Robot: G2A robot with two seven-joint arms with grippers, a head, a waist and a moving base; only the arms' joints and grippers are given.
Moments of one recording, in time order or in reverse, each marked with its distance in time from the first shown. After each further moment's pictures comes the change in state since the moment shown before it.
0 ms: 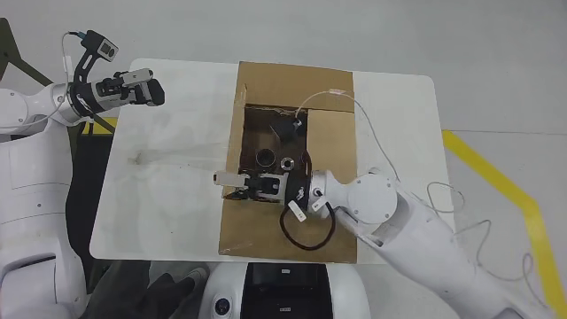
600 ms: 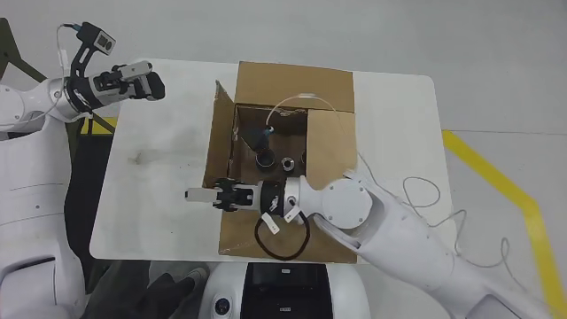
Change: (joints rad) left arm 0.009 0.005 -0.001 -0.091 -0.018 0.047 0.061; right arm 0.072 -0.072 -0.119 0.066 -0.045 -0.039 -0.031
